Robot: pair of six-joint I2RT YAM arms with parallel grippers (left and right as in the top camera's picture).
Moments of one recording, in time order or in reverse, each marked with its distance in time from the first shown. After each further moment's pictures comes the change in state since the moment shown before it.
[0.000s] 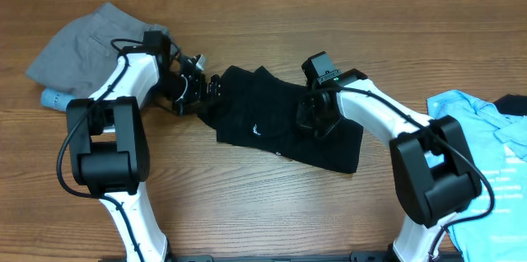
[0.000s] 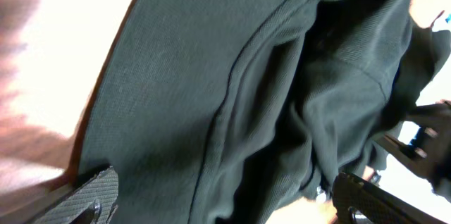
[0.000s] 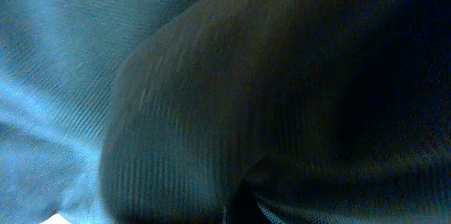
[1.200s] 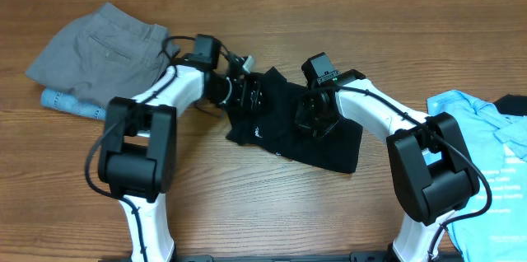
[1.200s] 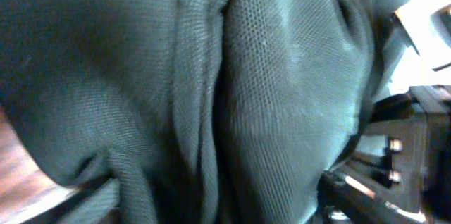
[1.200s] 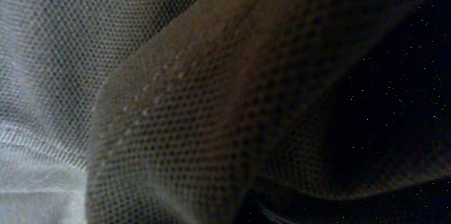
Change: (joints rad) left arm -0.264 -0.014 -0.113 0.362 0.059 -0.077; right arm -0.001 0.013 0.000 0.002 -0.018 0.040
